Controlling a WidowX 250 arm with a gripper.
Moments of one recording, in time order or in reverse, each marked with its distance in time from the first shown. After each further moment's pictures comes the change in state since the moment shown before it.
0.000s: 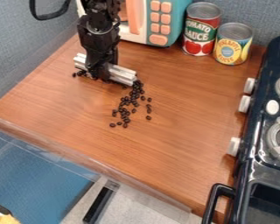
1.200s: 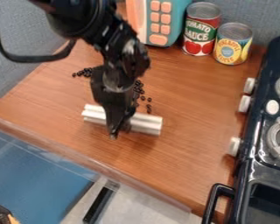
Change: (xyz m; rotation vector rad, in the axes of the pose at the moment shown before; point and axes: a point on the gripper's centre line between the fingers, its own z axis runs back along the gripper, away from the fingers) arm -0.090 0.097 0.038 -0.017 0.024 0.193
